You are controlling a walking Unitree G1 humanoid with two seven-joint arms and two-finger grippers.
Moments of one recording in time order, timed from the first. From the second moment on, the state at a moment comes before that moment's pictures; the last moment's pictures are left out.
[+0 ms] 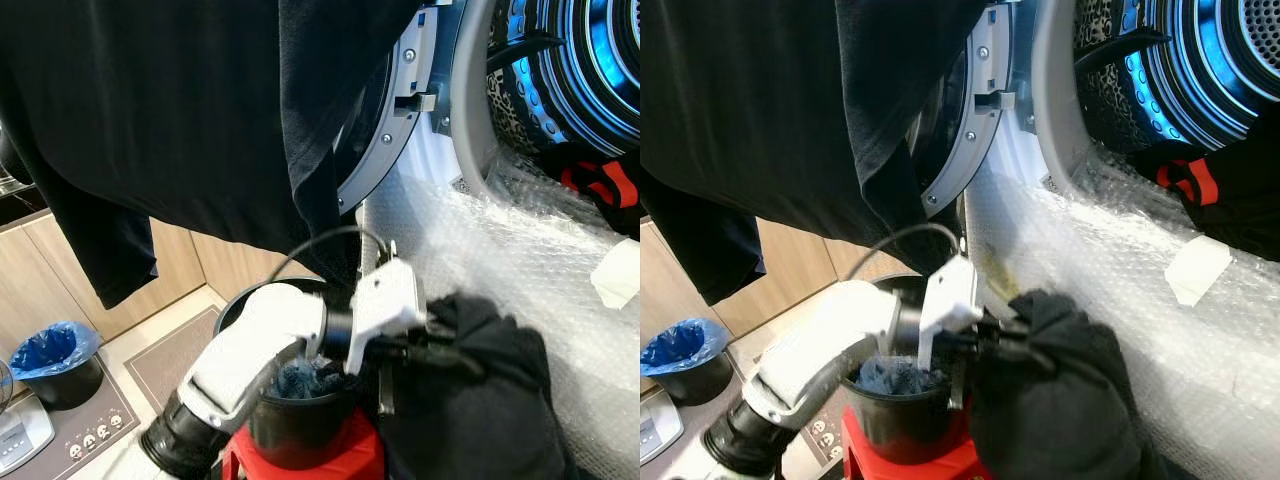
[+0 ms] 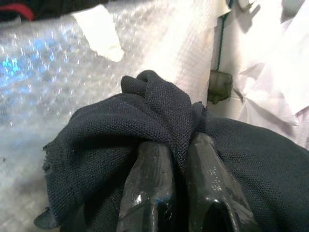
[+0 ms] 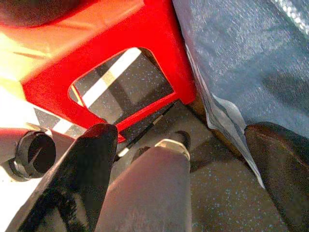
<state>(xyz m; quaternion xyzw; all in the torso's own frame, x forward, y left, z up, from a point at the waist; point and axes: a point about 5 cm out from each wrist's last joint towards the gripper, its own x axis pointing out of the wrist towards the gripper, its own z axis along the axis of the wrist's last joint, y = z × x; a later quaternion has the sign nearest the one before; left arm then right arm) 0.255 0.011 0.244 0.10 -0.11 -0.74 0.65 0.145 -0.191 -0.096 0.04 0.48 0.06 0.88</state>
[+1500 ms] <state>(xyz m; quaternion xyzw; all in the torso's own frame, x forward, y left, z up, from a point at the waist) 0.279 -0.051 0.278 0.10 -0.13 -0.81 0.56 0.142 -0.190 -0.094 0.08 0.45 0.07 0.89</state>
